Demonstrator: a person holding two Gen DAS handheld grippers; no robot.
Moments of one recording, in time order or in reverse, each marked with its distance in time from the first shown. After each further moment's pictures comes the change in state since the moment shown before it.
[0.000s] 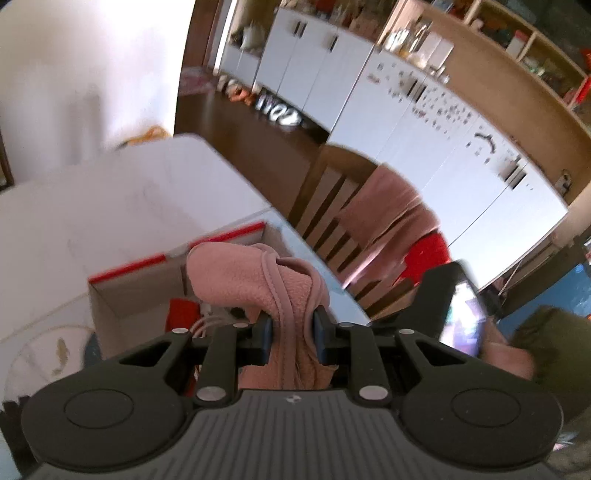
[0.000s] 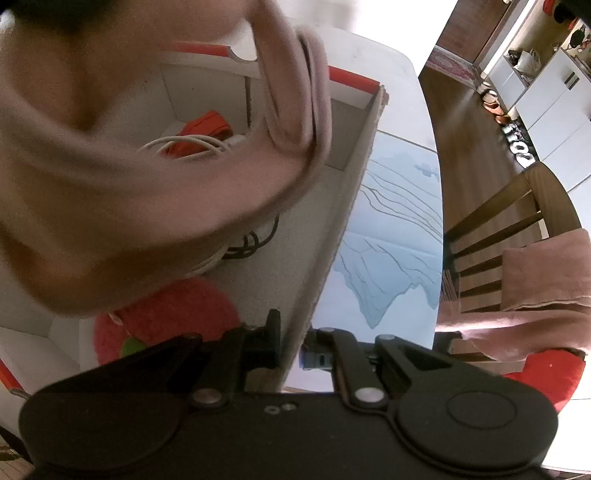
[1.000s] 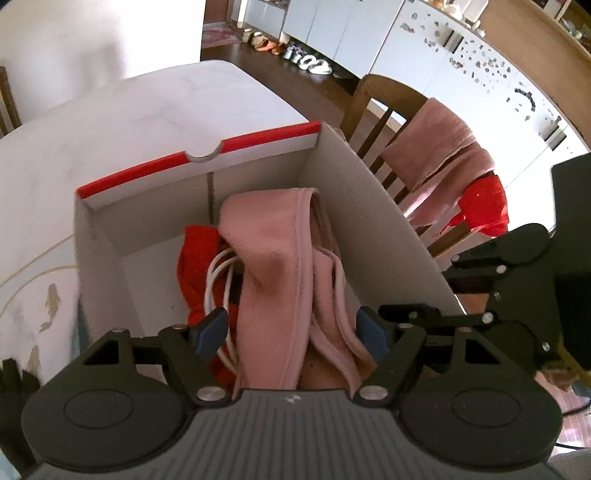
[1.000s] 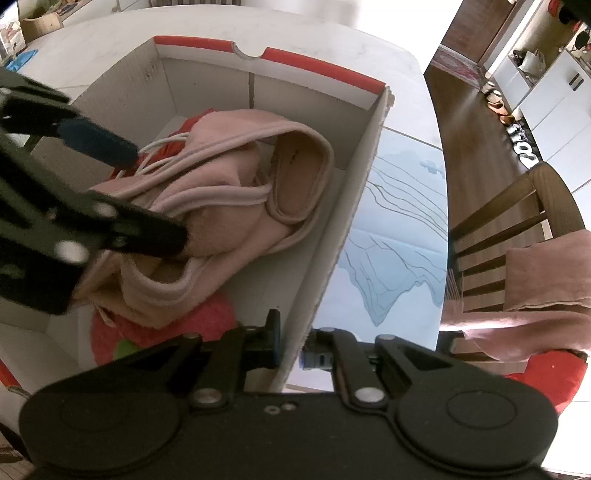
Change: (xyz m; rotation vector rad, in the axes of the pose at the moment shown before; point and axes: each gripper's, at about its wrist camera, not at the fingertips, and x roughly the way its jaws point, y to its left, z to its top) left arm 0.058 0.031 -0.047 -0.008 0.133 0.091; right arm 0.000 0.006 -0.003 -0.009 0.010 0.008
